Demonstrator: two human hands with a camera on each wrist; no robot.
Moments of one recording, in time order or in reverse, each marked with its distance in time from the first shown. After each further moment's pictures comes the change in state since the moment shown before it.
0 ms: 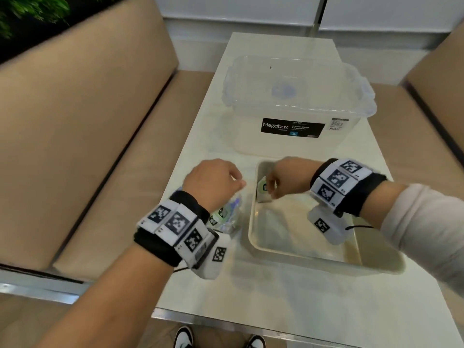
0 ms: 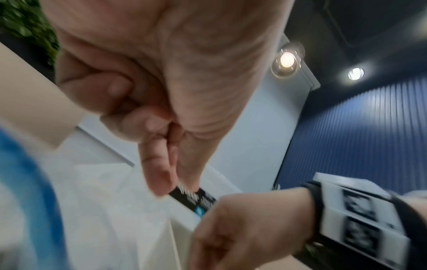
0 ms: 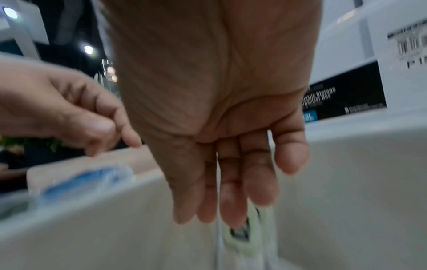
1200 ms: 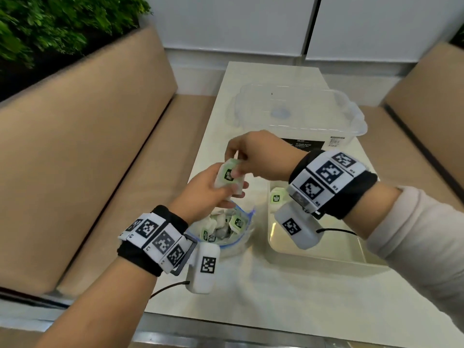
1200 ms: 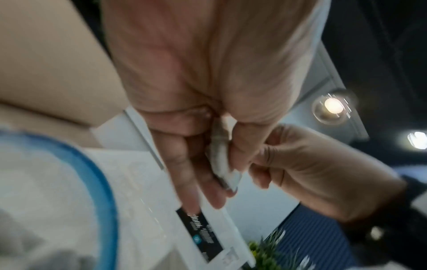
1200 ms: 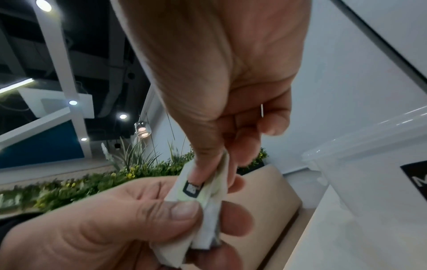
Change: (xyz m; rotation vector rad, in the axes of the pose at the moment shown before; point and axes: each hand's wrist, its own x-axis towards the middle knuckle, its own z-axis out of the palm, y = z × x) left_hand -0.030 -0.041 -0.041 -0.784 -0.129 0.092; right_hand -0.037 -0.110 -0.083 0.360 0.444 -0.082
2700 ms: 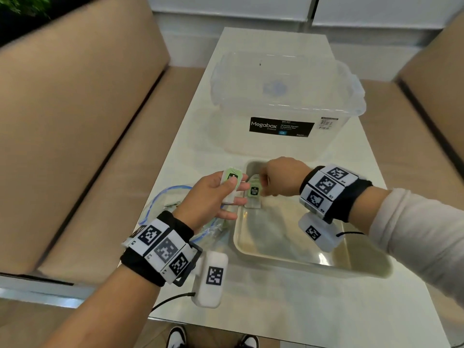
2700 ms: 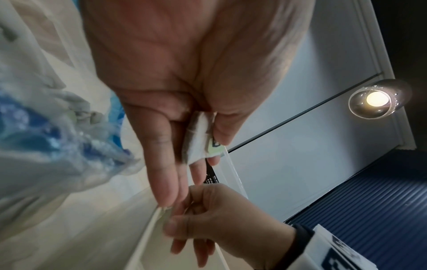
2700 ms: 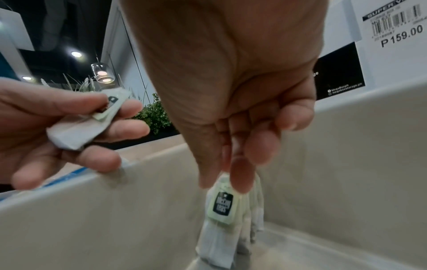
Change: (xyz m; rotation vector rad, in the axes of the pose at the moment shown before) left_hand 0.032 -0.019 0.080 -0.236 0.015 -0.190; right_hand -0.001 0.156 0.054 -0.295 -0.332 0.201
